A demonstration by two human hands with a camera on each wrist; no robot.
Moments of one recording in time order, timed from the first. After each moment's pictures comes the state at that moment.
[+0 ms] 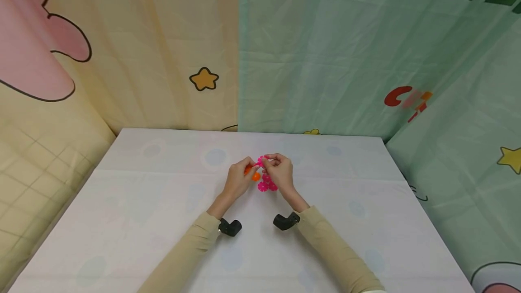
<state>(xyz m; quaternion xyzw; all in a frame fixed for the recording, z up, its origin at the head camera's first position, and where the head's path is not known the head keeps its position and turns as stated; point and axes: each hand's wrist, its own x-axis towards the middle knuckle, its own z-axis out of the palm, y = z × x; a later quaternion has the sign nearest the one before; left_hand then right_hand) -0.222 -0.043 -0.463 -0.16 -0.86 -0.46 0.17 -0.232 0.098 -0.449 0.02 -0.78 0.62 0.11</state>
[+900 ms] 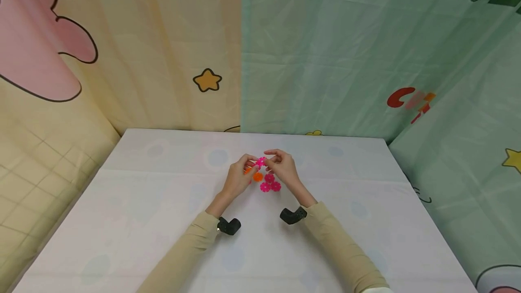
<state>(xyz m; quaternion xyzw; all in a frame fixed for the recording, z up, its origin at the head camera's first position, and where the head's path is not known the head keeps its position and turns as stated) -0.222 -0.052 -0.458 -0.13 -0.84 -0.51 0.10 -0.242 0.109 -0.435 0.06 -0.81 0.58 0.01</state>
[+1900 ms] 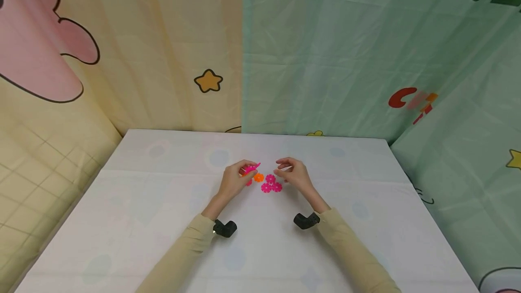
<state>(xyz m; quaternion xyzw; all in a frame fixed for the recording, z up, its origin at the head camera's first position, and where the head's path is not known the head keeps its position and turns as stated) -0.221 -0.064 -0.467 -0.12 -0.86 -0.49 0.11 -0.240 0.146 -0.457 0.04 -0.86 0.51 0.00</state>
